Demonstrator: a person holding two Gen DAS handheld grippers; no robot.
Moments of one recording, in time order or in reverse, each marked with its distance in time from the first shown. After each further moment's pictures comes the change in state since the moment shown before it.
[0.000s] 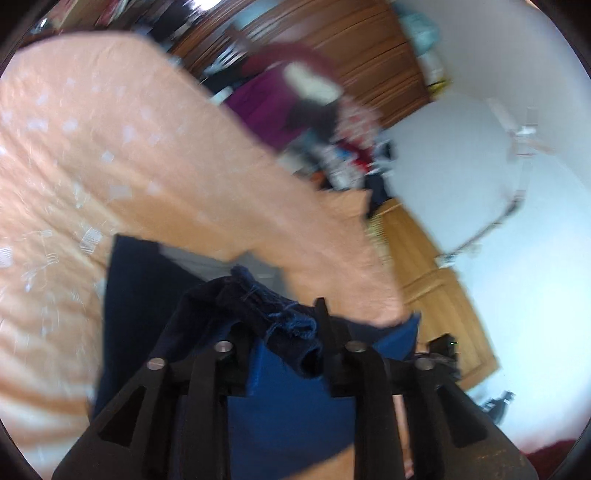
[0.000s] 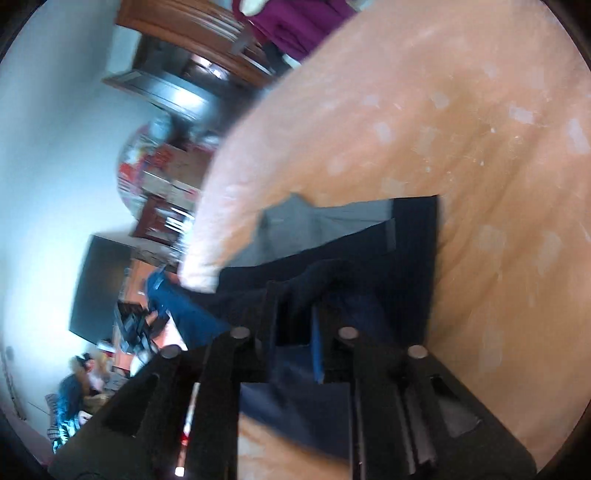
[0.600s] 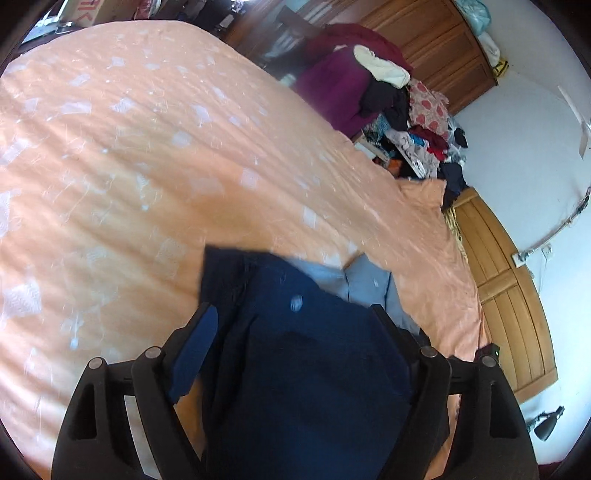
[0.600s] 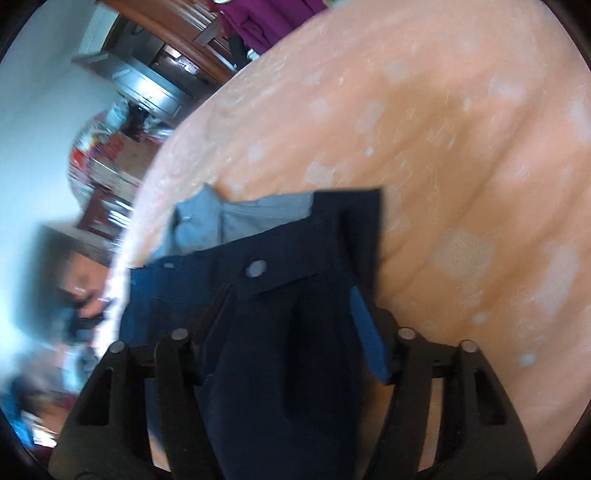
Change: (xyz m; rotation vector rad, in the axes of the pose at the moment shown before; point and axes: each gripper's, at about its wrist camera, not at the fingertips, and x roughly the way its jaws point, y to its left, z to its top) left arm 0.034 0.055 0.022 0.015 0.029 0.238; right arm 0.053 -0.041 -0.011 -0.107 -0.078 -0.234
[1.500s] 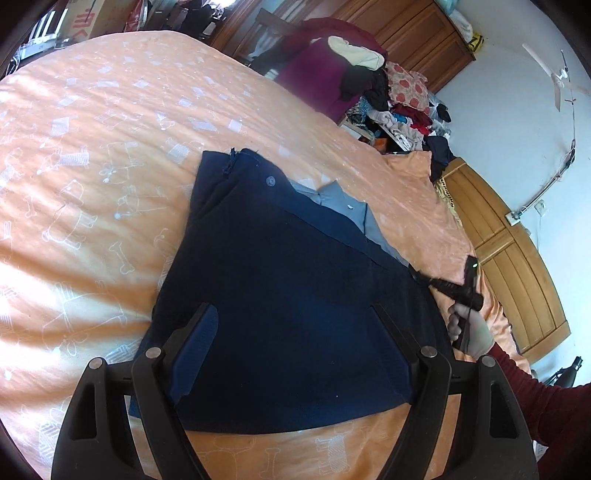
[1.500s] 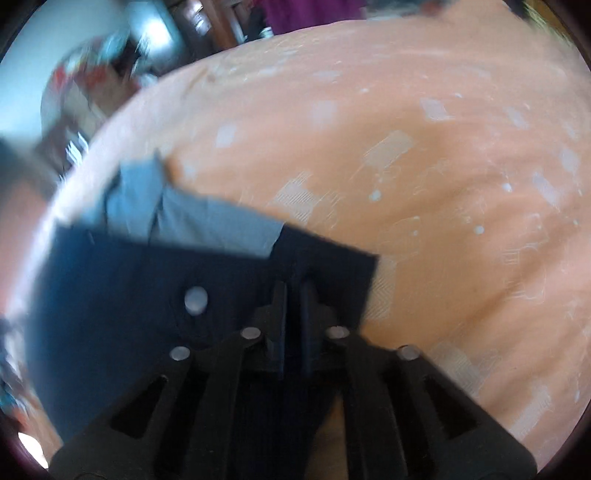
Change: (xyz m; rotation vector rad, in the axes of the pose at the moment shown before) left arm -0.062 -0.026 -0.130 0.081 -0.013 0.024; right arm 0.055 0.010 0.024 -0.300 0.044 -0.224
